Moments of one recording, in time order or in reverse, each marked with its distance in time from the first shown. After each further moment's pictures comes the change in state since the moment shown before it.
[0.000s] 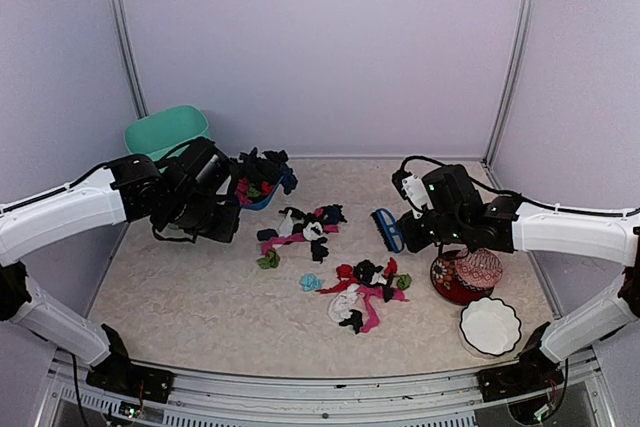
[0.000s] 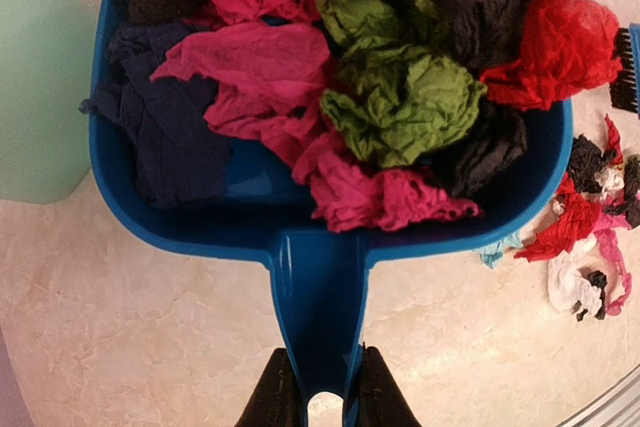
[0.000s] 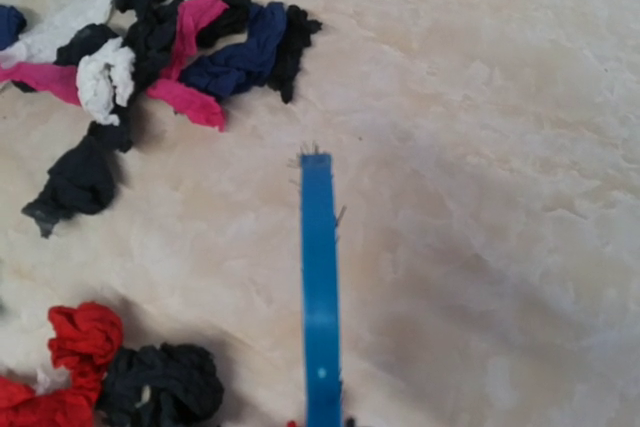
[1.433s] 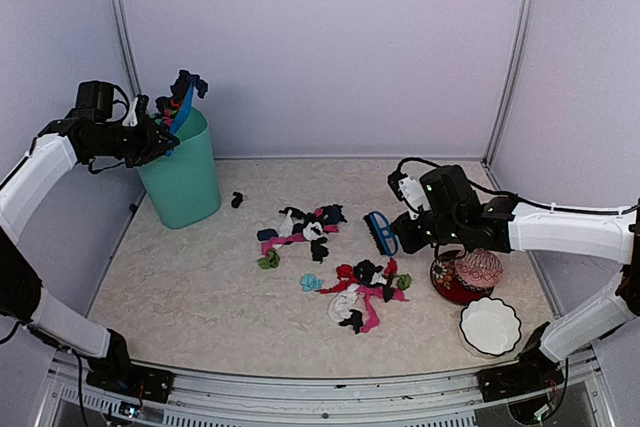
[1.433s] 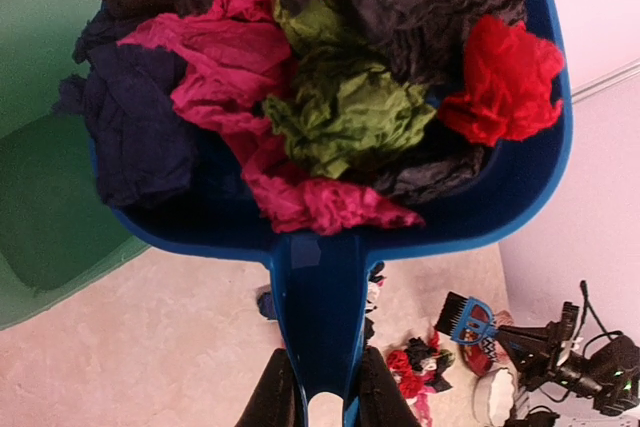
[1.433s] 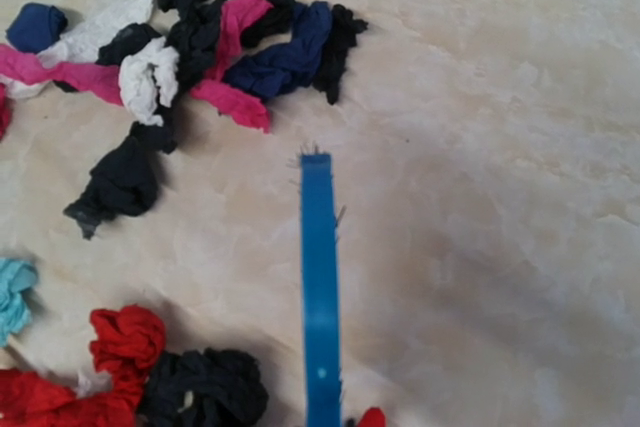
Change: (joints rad) left arm 0.852 0.016 0.182 0.197 0.859 0.005; right arm 0.000 0.021 0.000 0.028 -0.064 0.018
